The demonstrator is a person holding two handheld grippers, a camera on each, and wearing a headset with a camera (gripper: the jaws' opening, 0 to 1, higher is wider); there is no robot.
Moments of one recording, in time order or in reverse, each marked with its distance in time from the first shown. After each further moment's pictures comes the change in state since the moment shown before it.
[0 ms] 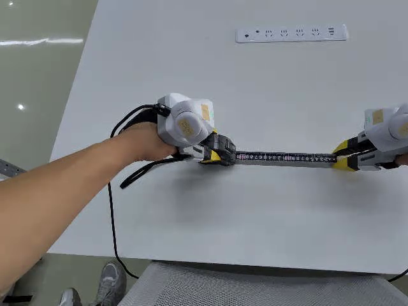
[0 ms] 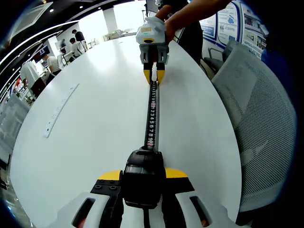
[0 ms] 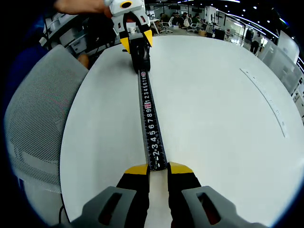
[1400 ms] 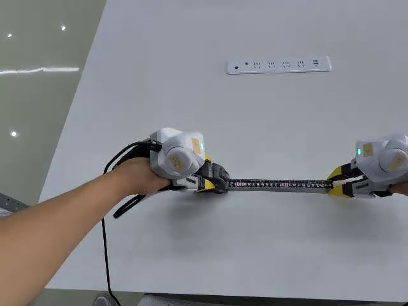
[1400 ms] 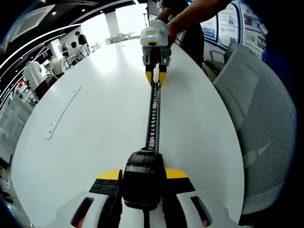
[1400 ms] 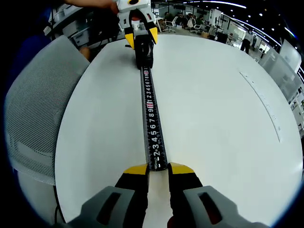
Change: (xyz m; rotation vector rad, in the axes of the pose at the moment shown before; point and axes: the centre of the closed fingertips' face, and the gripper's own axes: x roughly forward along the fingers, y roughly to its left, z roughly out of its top) left arm 0.005 0.003 0.000 0.000 -0.041 0.028; right arm -0.006 0.000 -0.006 -0.066 0.016 -0.039
